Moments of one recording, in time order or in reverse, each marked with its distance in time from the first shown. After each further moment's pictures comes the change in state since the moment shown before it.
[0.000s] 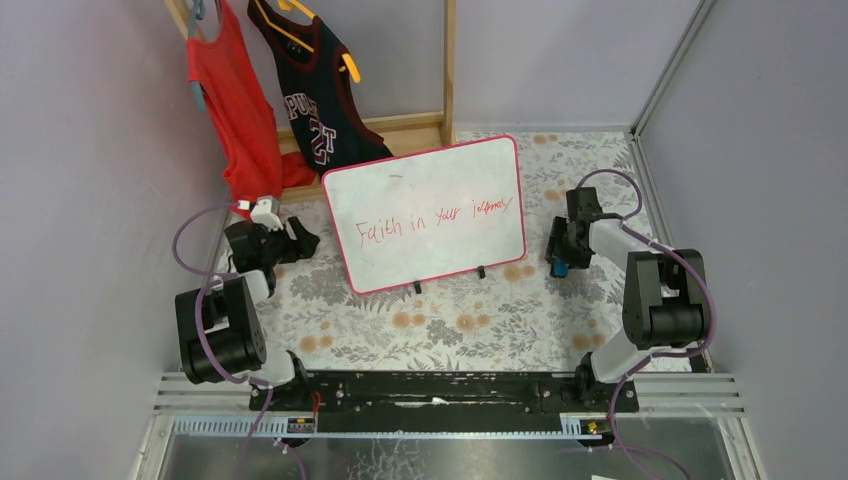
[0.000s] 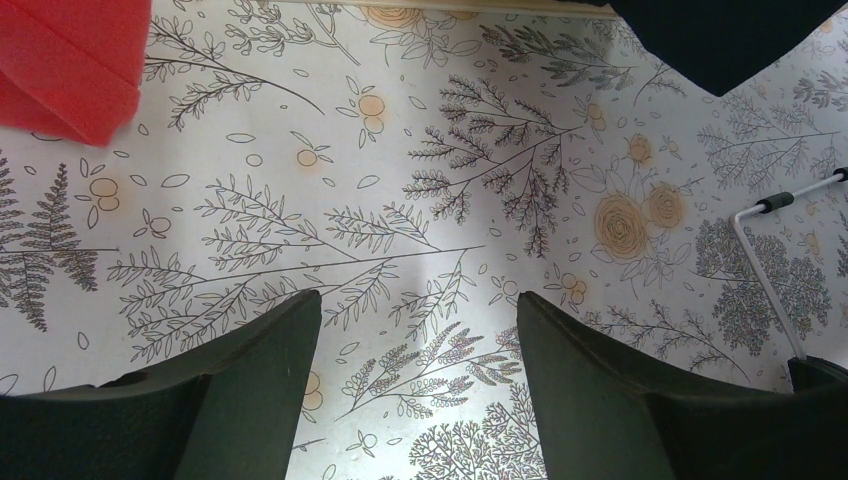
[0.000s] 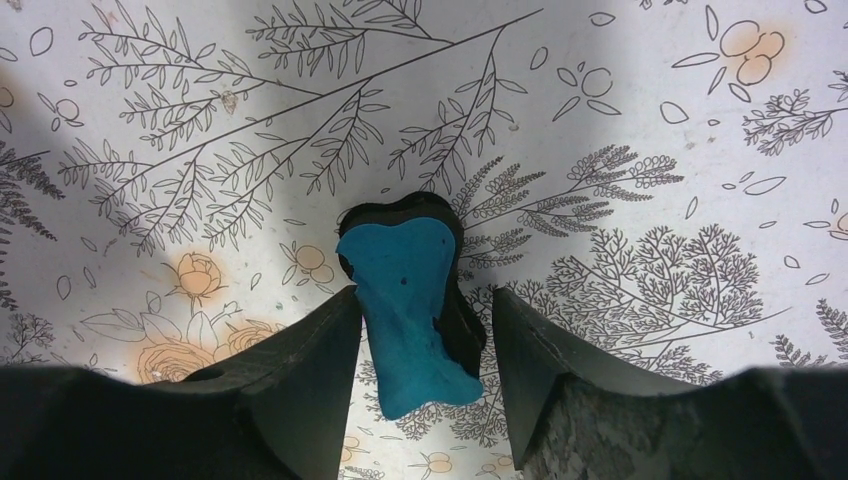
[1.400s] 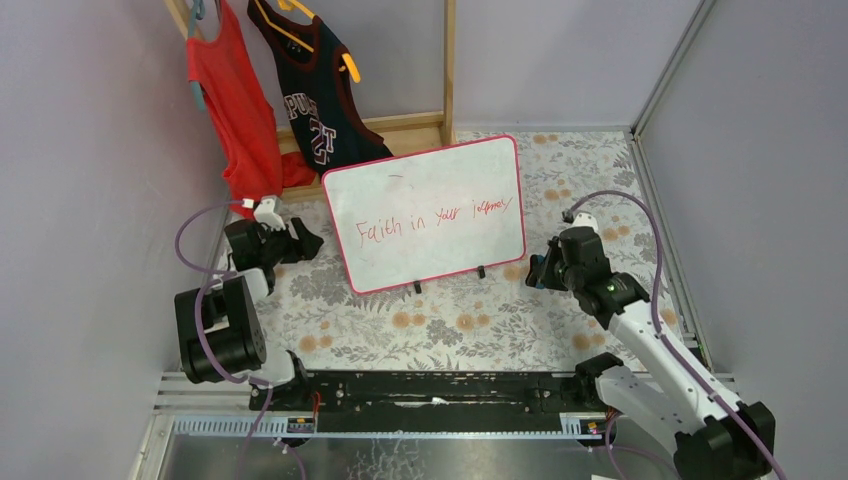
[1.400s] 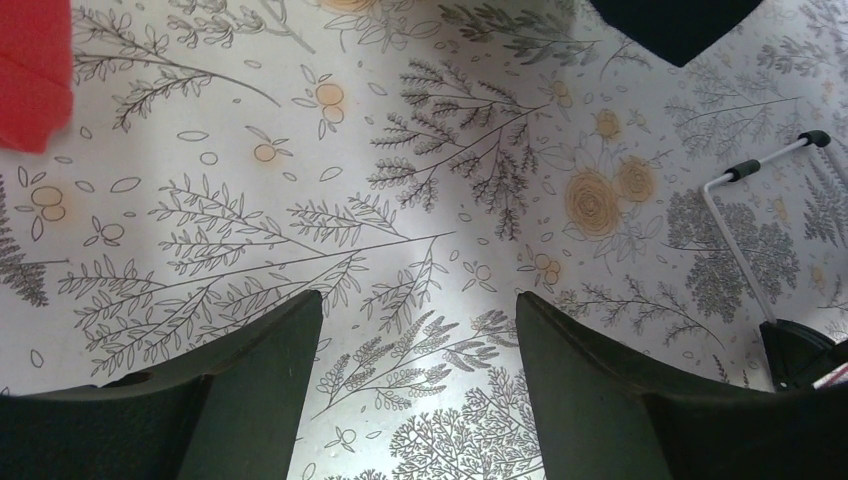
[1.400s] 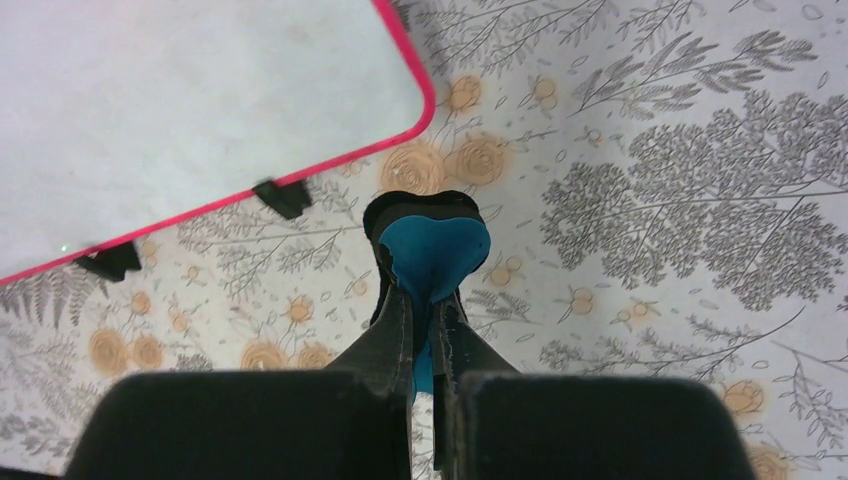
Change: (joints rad) left arm 0.000 0.008 0.017 -0.042 0.067 0.027; right arm 0.306 -0.728 -0.246 -0.068 0.037 0.179
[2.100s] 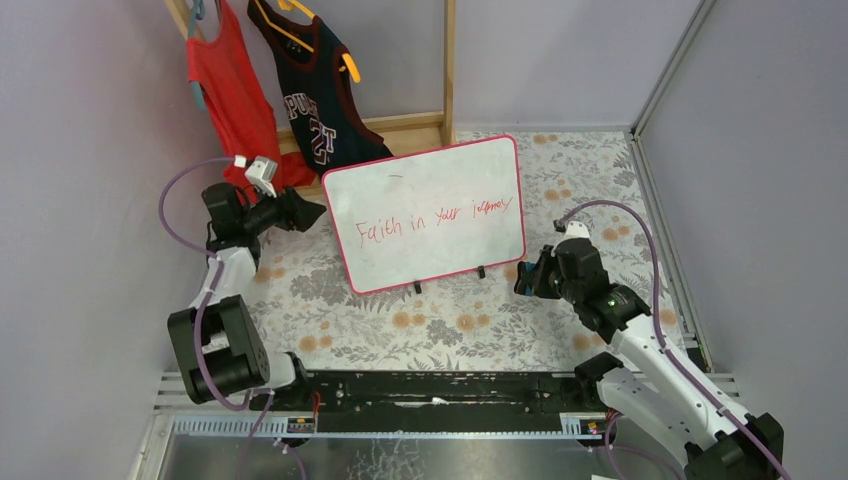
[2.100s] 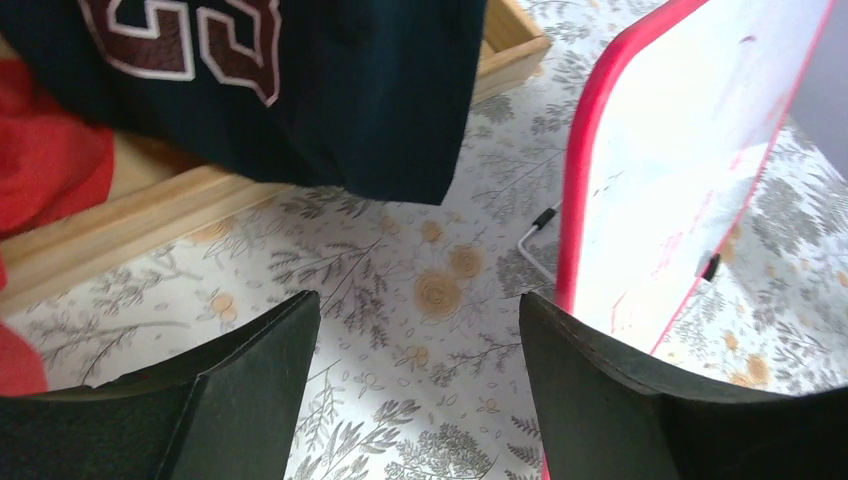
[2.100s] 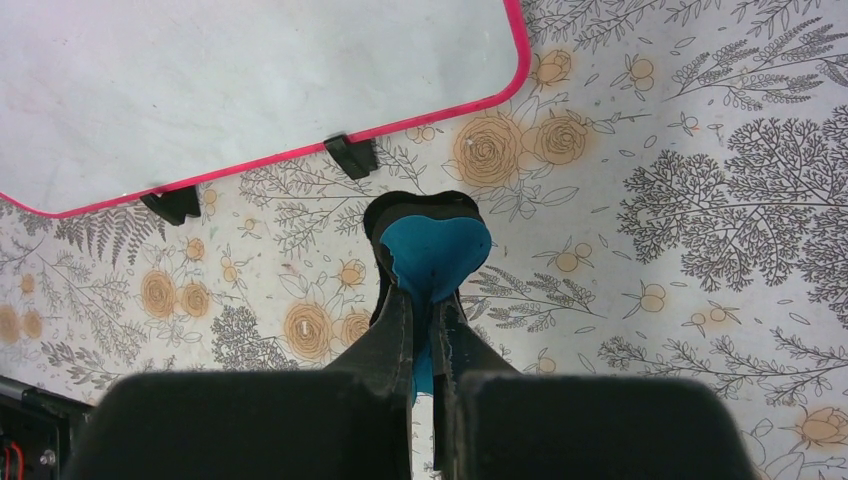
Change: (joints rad) left arm 0.000 -0.117 0.256 -0.186 0.308 0.037; right arm 0.108 -0.119 -0.070 0.026 -0.050 0.035
